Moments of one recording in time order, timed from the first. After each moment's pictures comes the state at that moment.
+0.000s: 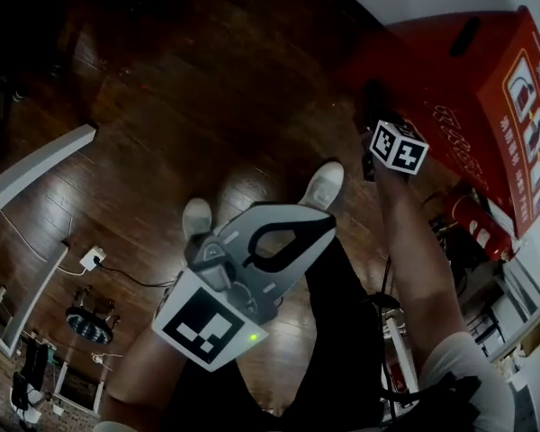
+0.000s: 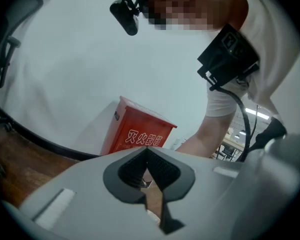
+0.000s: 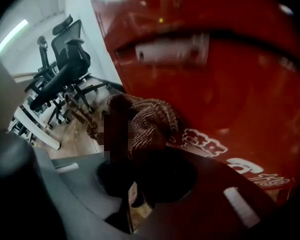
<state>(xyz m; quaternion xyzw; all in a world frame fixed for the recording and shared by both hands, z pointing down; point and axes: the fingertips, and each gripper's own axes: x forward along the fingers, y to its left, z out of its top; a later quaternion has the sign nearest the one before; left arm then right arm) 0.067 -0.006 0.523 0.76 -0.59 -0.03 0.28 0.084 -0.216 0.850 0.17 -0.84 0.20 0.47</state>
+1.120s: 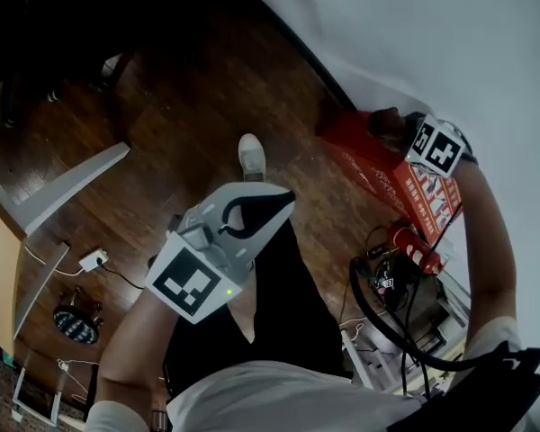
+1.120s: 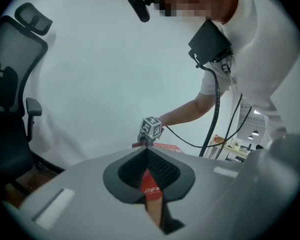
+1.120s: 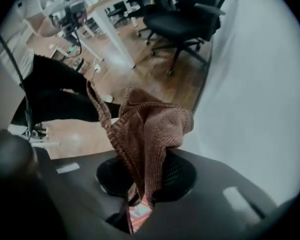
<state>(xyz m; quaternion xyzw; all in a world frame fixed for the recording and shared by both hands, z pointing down) -0.121 0.058 0.369 0.72 -0.66 -0.04 0.22 -0.066 -0.209 0.541 -0.34 -0.58 -0.24 0.70</state>
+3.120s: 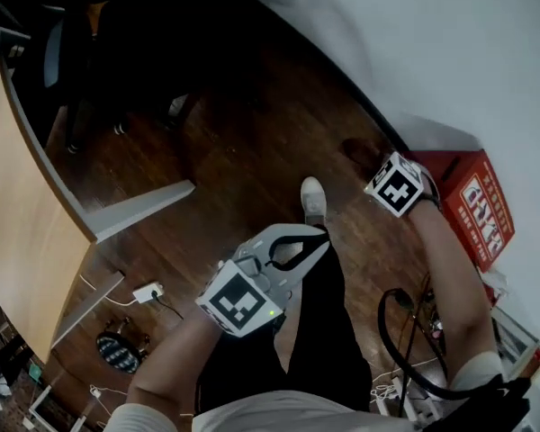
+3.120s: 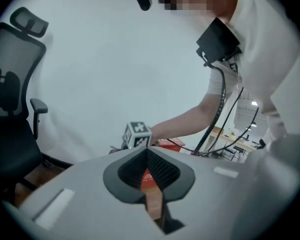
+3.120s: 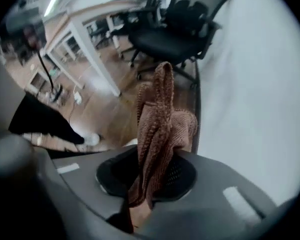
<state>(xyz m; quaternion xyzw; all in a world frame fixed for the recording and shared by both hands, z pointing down) -0.096 0.110 0.386 0.73 -0.65 0.00 0.22 -0.126 -0.035 0.595 -0.25 -0.71 -0.17 0.64</state>
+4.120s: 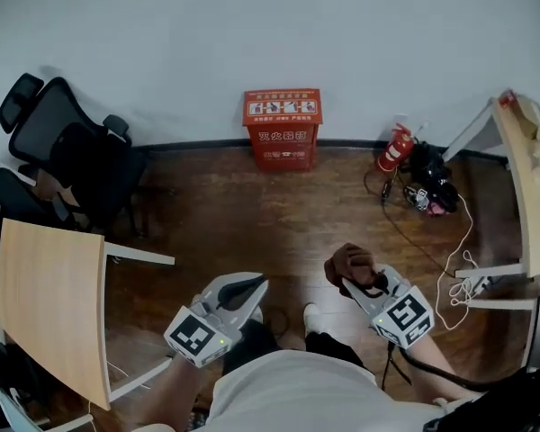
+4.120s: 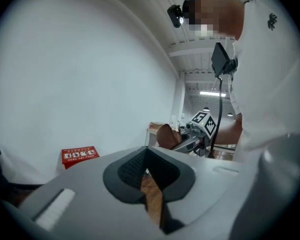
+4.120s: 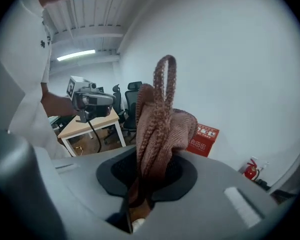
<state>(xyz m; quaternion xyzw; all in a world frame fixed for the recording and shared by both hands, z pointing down) 0.326 0.305 0.121 0.87 -0.47 0.05 0.12 0.461 0.251 0.186 0.11 -0.95 0.08 0.27</state>
